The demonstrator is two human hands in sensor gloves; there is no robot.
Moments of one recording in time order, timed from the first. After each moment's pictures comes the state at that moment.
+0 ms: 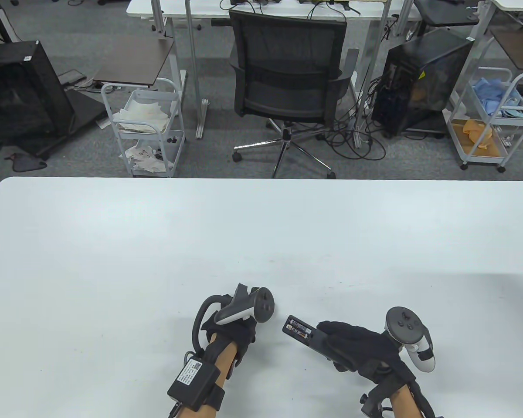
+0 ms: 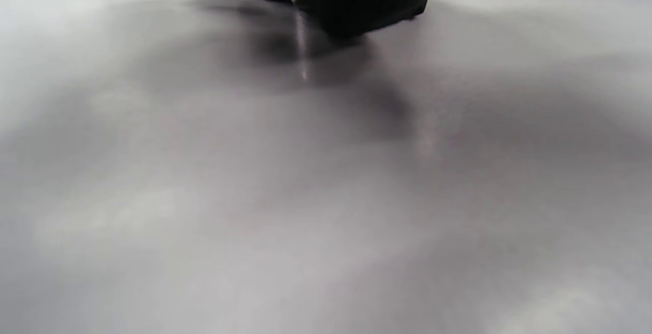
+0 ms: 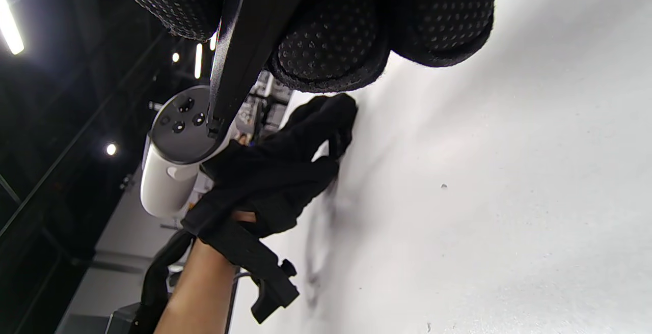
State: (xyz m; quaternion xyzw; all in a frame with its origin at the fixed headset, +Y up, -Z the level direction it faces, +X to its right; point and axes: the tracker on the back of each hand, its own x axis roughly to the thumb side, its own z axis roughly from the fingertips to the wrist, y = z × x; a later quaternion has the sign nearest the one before) left_hand -0.067 -0.764 -0.363 -0.24 -0.16 -0.02 0.96; right_hand 0.216 -0.743 -0.293 0.16 0.22 0.79 0.56
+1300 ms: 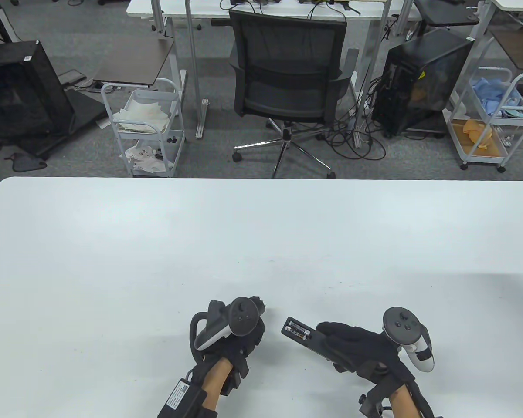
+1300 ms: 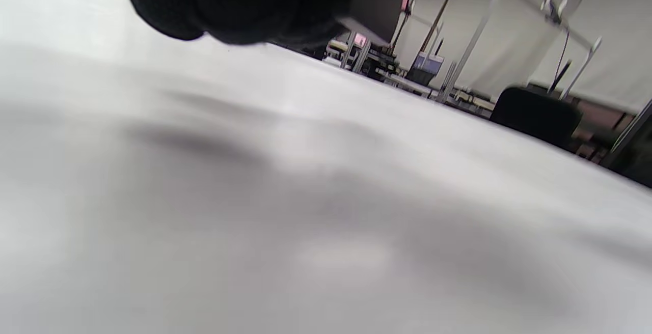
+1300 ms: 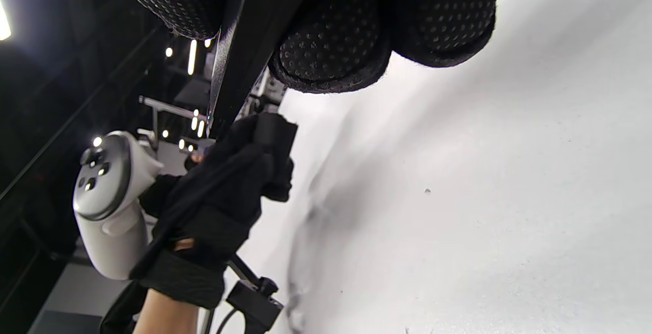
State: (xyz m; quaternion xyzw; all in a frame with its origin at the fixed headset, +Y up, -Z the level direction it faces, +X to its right) left_hand -0.097 -0.738 -0.323 -0.09 -0.14 0.22 0.96; right_hand 0.214 -0.744 -0.293 0.16 0.22 0.80 0.54
